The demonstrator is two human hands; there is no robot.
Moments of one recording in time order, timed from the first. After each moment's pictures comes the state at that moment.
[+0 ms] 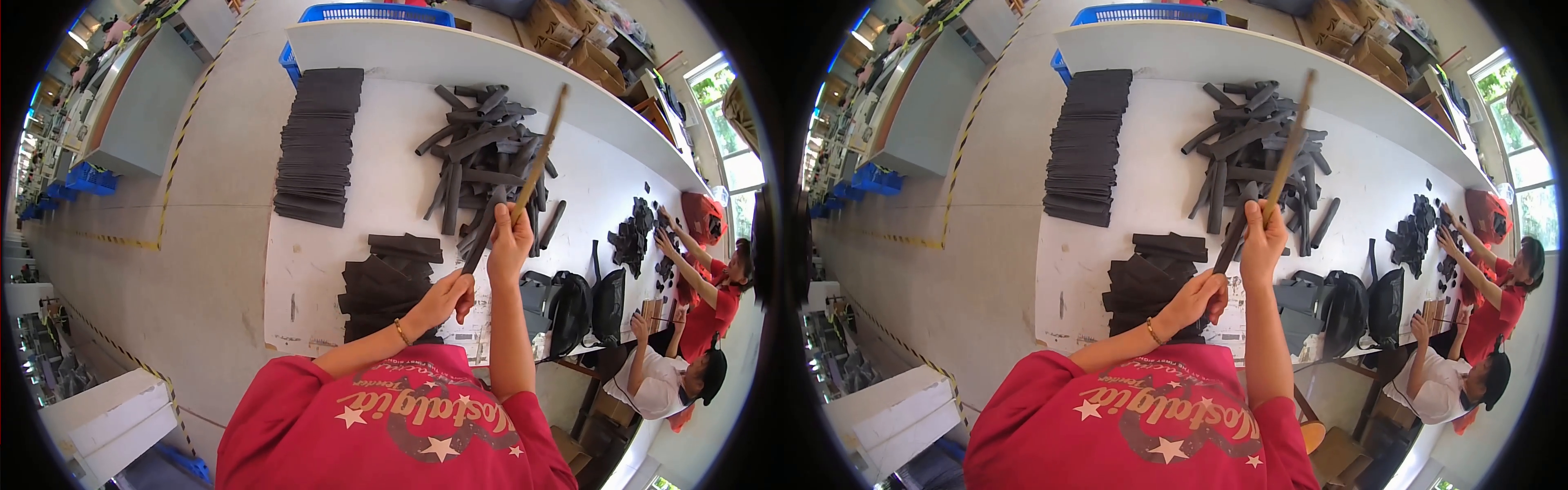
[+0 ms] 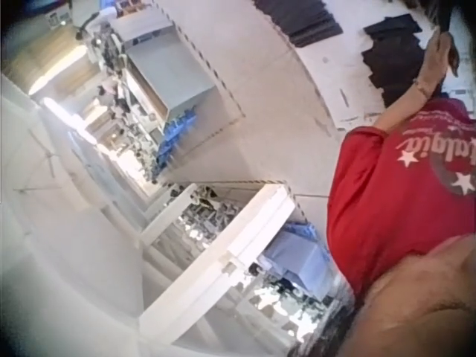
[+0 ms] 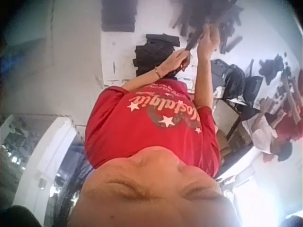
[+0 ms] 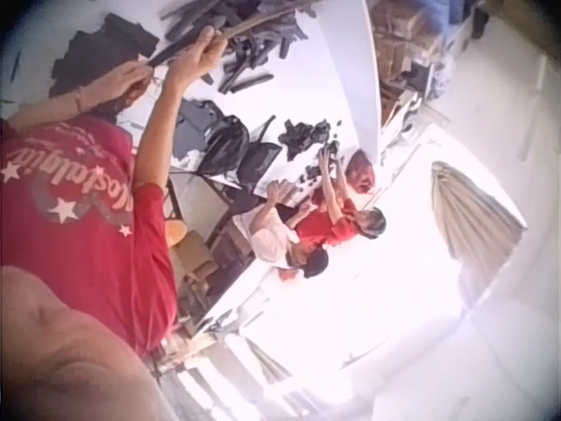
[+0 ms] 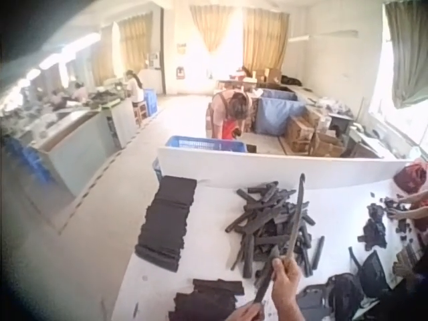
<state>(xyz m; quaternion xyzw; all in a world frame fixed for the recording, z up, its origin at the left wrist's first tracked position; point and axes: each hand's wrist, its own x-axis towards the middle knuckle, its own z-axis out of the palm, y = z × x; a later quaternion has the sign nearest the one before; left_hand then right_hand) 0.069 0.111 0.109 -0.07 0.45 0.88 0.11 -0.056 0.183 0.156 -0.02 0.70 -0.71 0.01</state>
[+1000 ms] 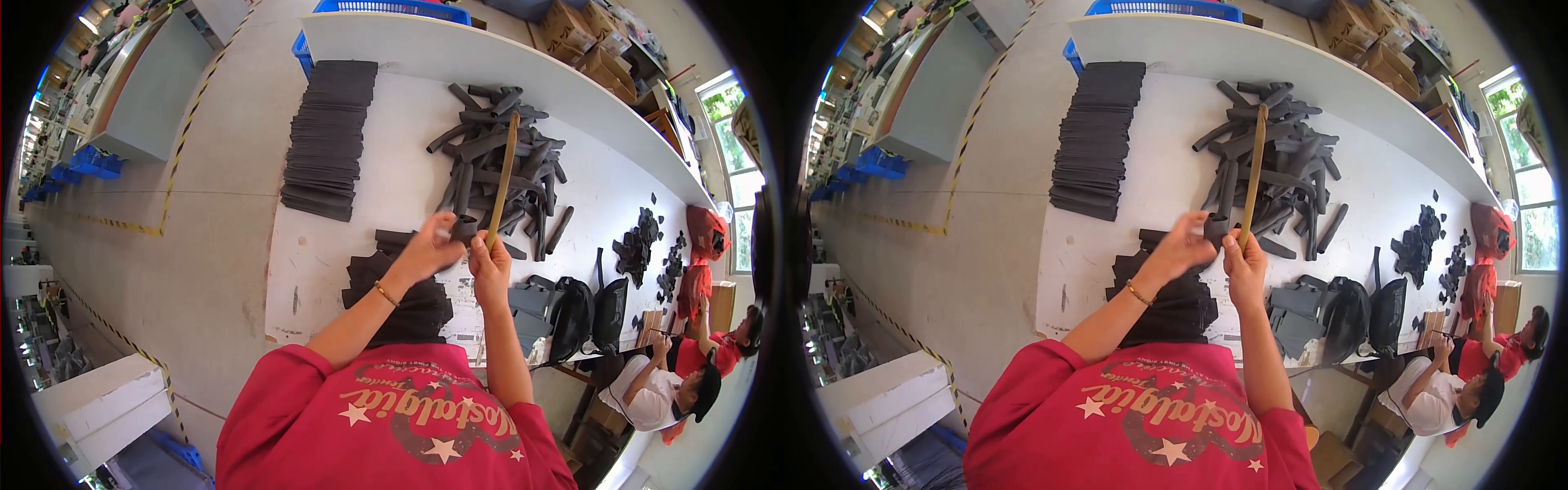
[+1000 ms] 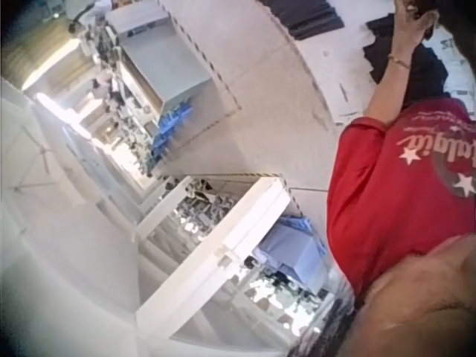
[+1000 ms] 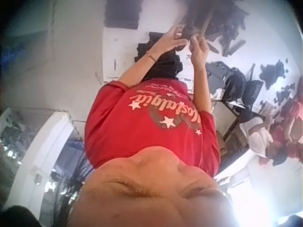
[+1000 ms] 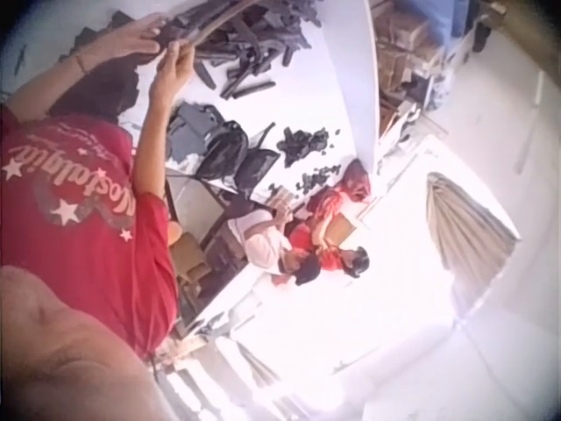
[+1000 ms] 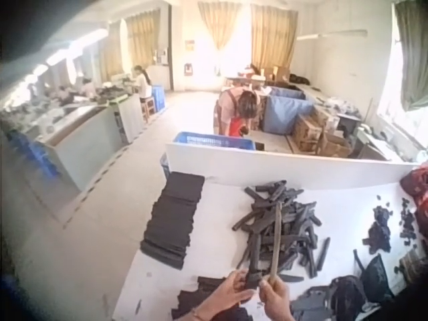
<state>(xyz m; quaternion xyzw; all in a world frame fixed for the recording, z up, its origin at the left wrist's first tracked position) 0.033 0.050 0.098 -0.09 0.51 0.86 -0.01 -0.018 0.189 0.118 -0.02 0.59 -0.78 0.22</state>
